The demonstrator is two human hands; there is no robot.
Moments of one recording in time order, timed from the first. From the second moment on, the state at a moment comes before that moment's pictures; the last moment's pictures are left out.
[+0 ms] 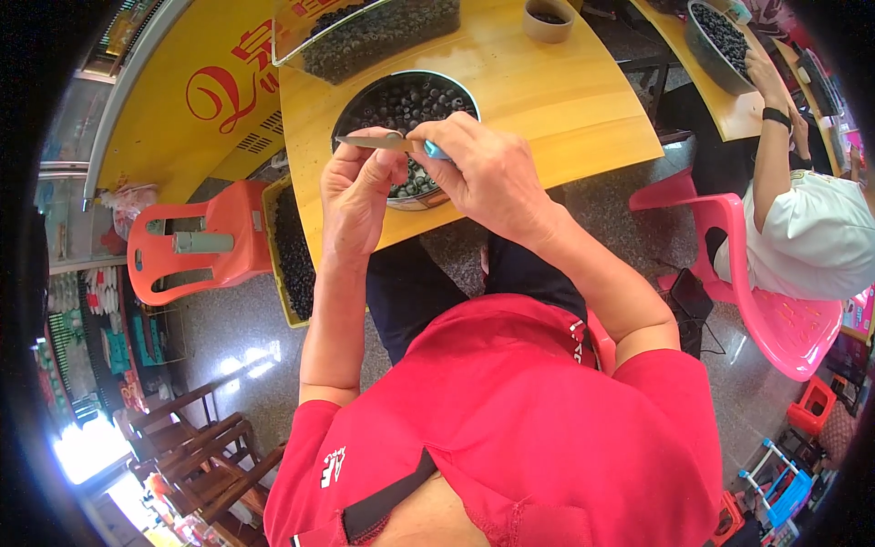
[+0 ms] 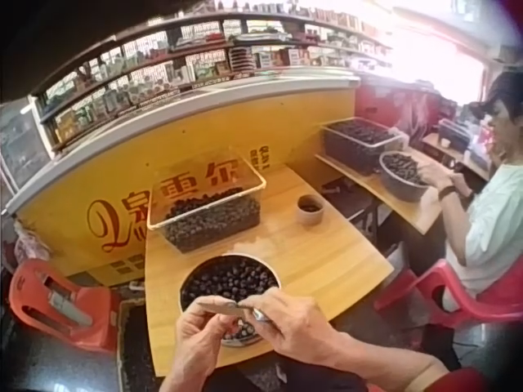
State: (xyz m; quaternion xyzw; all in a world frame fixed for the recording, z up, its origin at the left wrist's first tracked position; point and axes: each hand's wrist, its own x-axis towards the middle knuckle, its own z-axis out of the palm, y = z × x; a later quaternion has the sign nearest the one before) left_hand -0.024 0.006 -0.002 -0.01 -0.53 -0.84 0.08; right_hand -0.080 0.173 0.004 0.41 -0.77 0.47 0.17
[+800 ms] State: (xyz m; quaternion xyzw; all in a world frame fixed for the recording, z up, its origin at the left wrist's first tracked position) left_hand -0.024 0.018 -0.002 -0.05 -0.50 -0.86 0.12; right_hand -0.084 0.171 0.002 0.40 -0.78 0.43 0.22
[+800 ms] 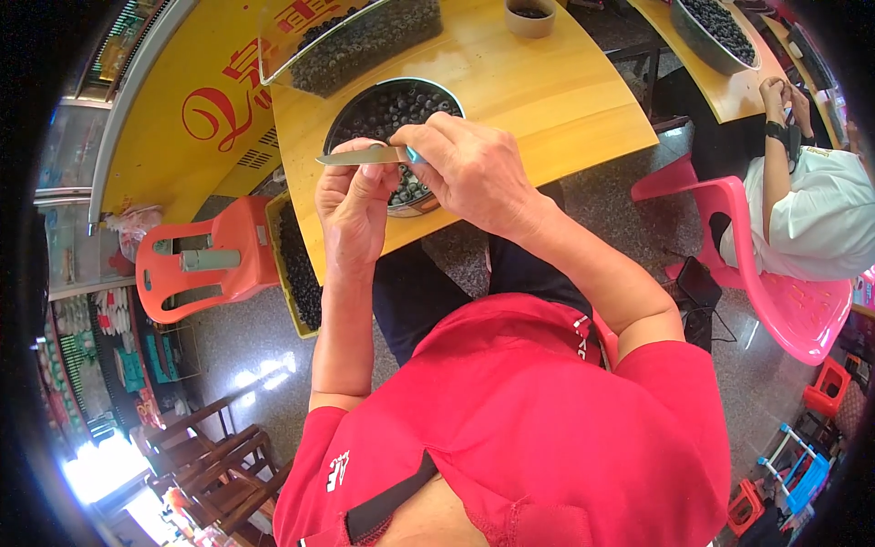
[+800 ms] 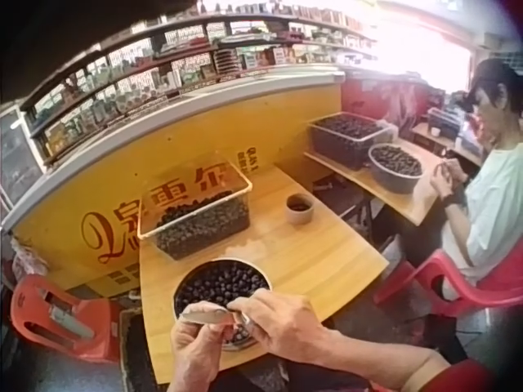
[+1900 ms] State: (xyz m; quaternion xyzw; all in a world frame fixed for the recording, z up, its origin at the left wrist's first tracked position) left_hand -0.014 0.010 0.000 -0.04 -0.47 -0.86 0.18; right_hand -0.075 0.156 0.013 0.42 -0.76 0.47 0.17
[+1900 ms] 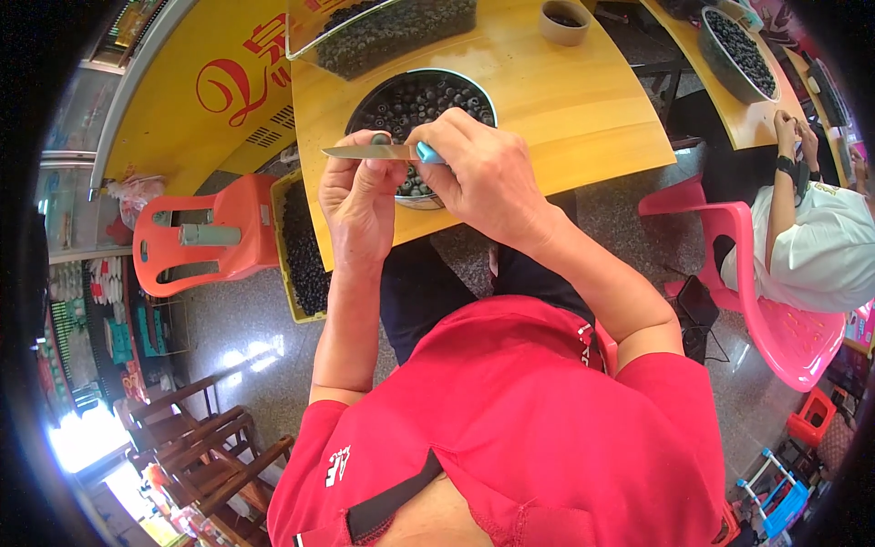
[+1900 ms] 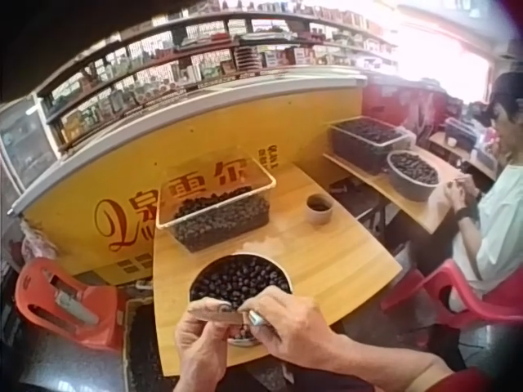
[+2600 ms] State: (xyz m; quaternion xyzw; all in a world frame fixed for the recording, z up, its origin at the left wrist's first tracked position) left_hand -0.019 0.020 -0.001 -0.05 -0.45 -0.88 0.16; right_hand -0.081 0.165 0.011 0.41 -0.77 0.44 0.21
